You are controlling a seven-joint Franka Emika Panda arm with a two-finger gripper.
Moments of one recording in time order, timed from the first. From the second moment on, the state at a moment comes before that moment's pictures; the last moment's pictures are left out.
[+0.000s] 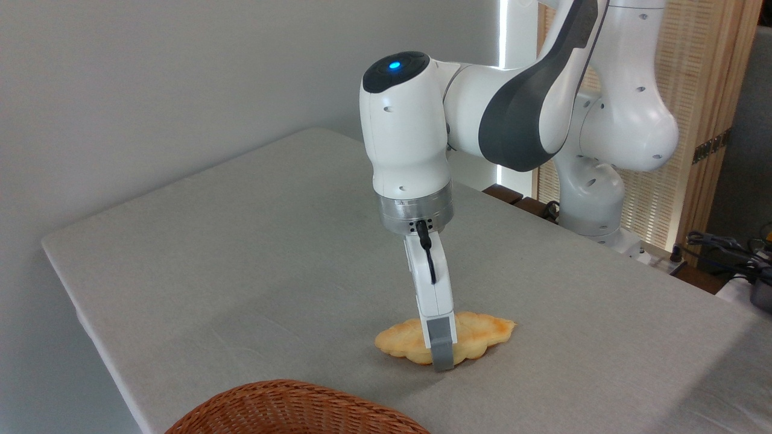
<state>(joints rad) 0.00 -0.20 0.14 -2.36 0.07 2.15 1.46</state>
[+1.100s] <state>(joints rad) -0.01 -0.13 0.10 -2.14 -0.29 2.44 1.29</state>
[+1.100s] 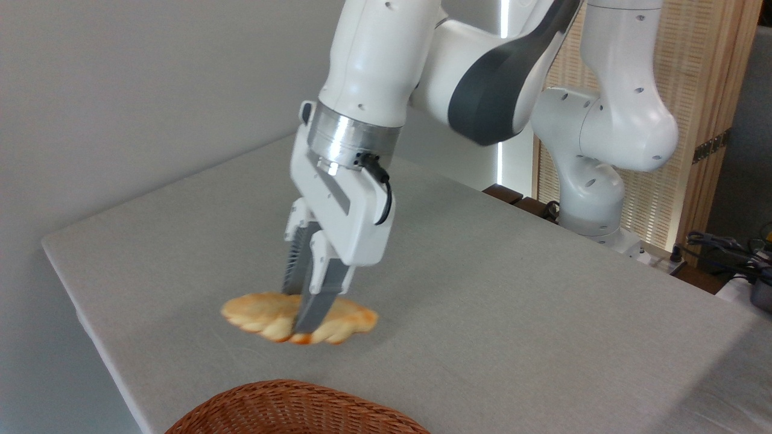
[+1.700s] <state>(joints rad) 0.00 0.05 0.13 -2.02 -0.19 2.70 1.39</state>
